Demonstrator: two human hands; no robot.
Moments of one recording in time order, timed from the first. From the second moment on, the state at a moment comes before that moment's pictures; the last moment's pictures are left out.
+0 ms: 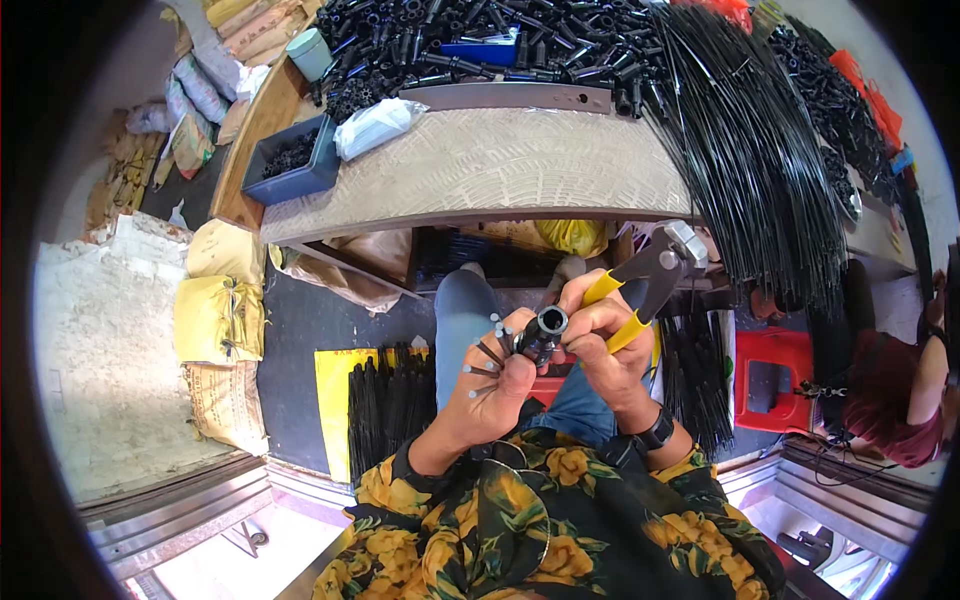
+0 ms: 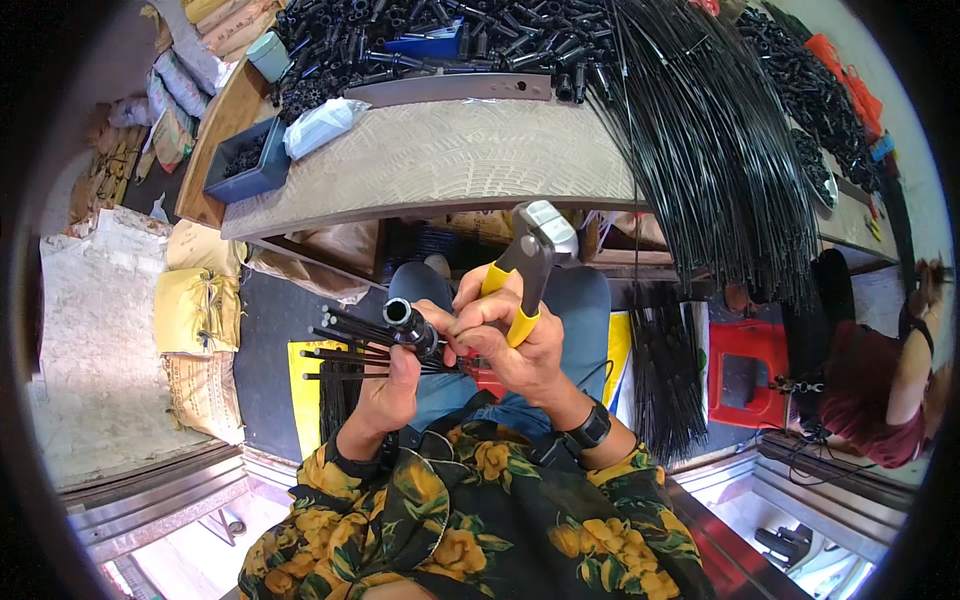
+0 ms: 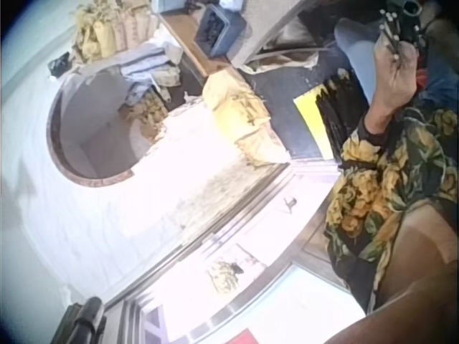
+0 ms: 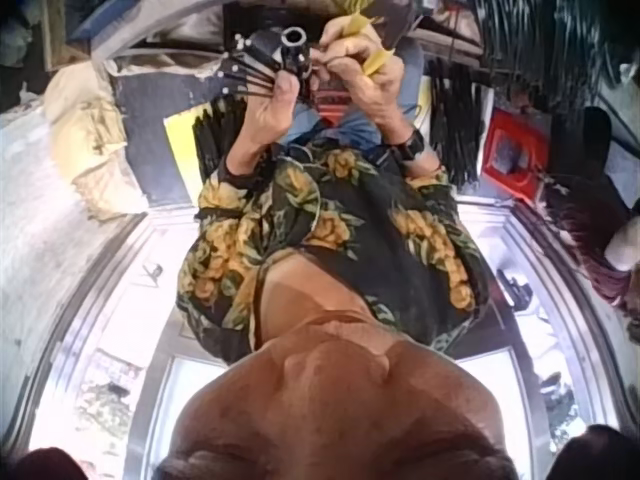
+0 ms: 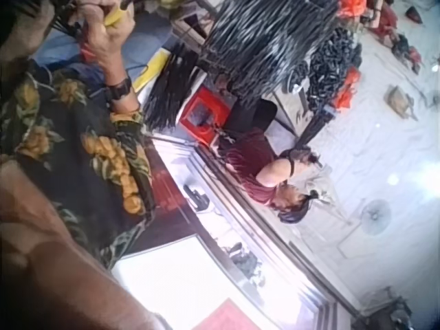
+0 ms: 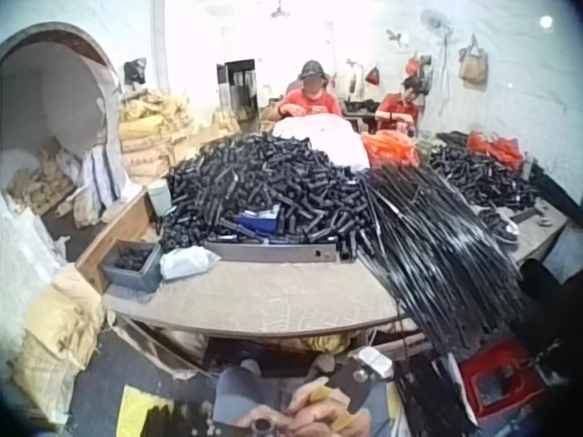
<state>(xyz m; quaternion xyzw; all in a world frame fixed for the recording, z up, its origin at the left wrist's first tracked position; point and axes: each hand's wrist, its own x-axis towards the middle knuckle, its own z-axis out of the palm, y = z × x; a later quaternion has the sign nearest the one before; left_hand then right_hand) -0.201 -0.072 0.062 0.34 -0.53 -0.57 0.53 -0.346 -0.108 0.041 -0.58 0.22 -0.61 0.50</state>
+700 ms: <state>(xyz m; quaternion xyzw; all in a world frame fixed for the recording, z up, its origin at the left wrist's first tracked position) -0.194 -0.067 0.056 0.34 -0.53 -0.58 0.52 -0.338 -0.106 0.048 -0.53 0.23 -0.57 0.59</state>
